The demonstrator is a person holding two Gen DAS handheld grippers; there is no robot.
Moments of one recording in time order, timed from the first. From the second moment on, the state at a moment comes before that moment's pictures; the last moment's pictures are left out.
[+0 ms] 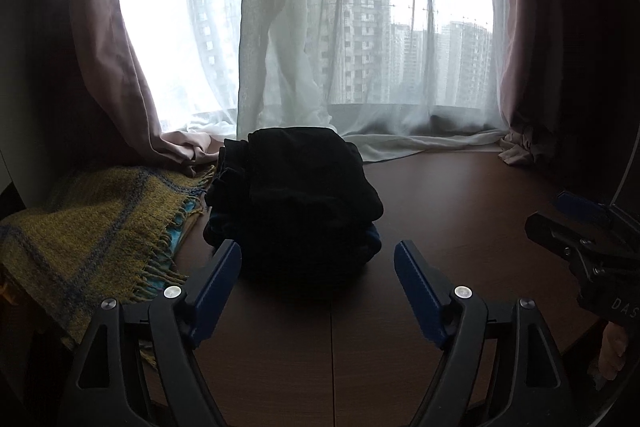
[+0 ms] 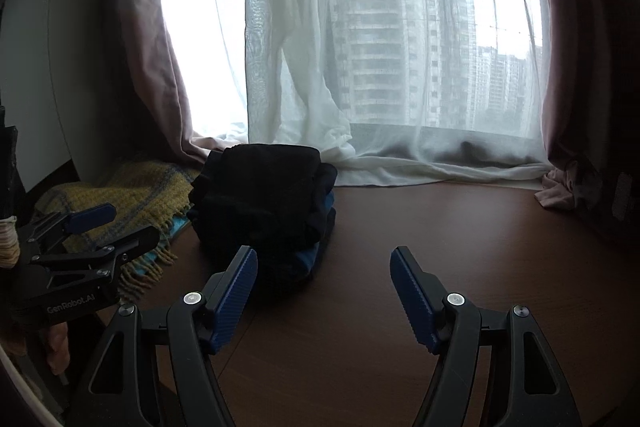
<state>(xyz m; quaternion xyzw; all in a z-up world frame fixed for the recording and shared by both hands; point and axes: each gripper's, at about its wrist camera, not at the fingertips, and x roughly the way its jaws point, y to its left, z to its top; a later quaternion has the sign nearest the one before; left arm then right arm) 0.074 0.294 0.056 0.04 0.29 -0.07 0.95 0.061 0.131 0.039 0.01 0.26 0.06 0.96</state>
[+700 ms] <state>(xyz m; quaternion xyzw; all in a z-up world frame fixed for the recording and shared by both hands) -0.011 0.255 0.047 0.05 0.30 -0.09 0.95 -0.038 0.098 0.029 0.02 0.27 0.04 0.96</state>
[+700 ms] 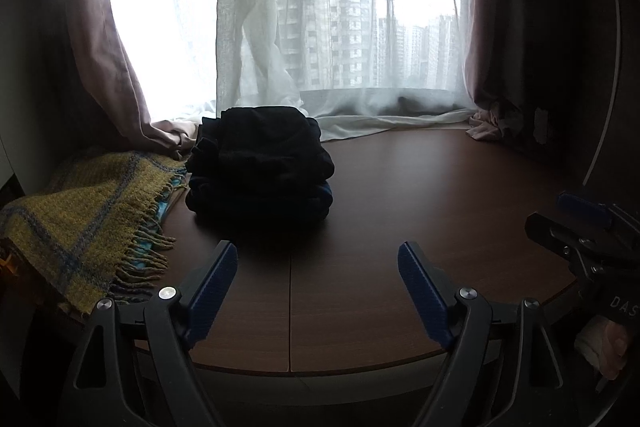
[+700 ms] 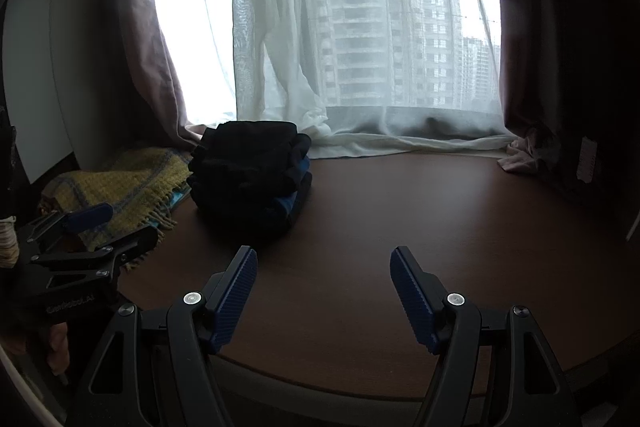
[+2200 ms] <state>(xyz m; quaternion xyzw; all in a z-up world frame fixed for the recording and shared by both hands) 0.002 0.222 -0.039 0.06 0.38 -0.06 0.92 -0.034 0.063 -0.050 0.01 0.36 0.00 0.93</state>
